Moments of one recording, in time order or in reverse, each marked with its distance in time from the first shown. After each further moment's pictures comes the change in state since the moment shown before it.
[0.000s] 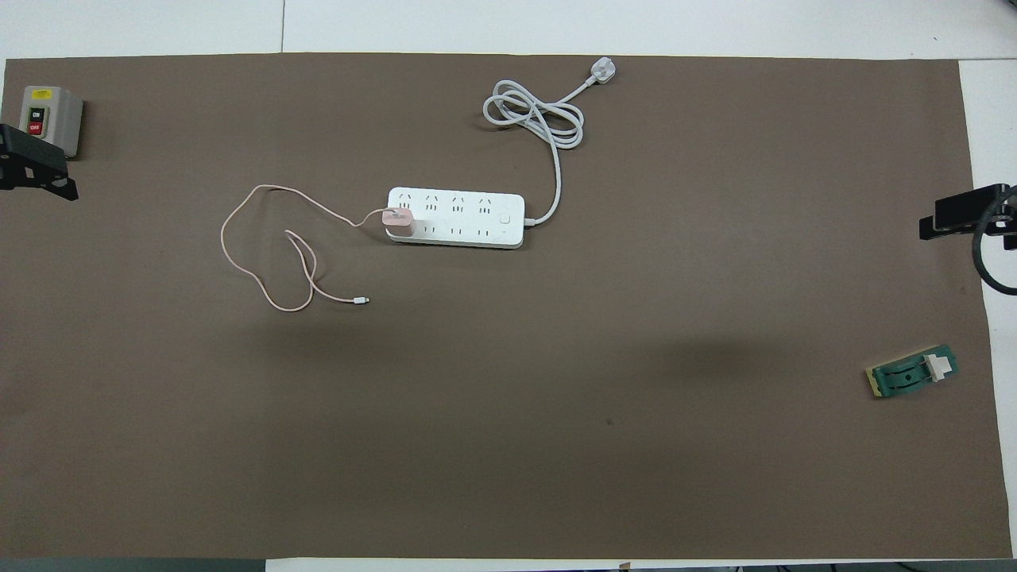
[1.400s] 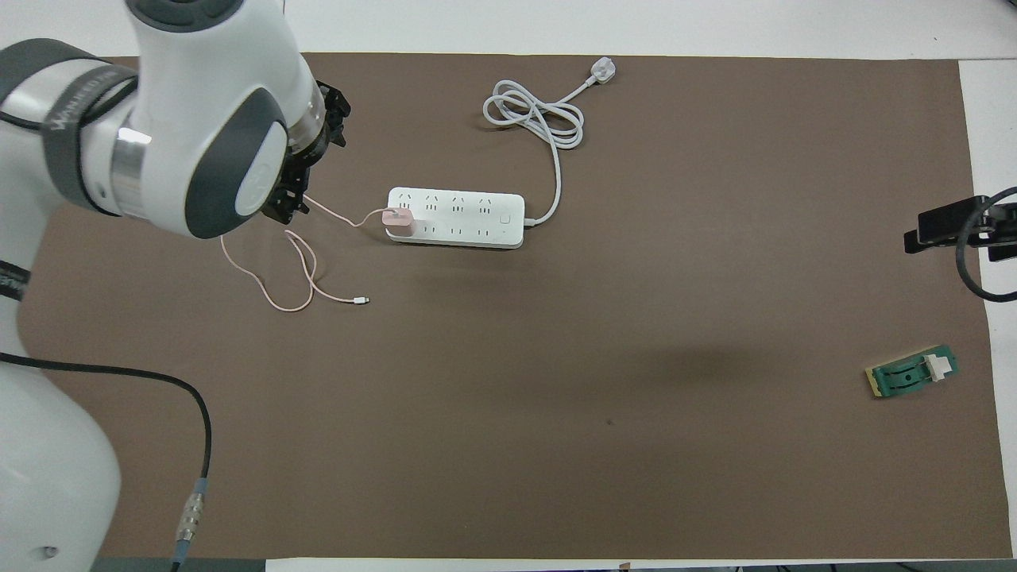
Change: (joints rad) left arm -0.369 0.273 -0.003 0.157 0.040 0.117 -1.170; right arm 0.016 0.000 0.005 0.000 0.000 -0.049 0.000
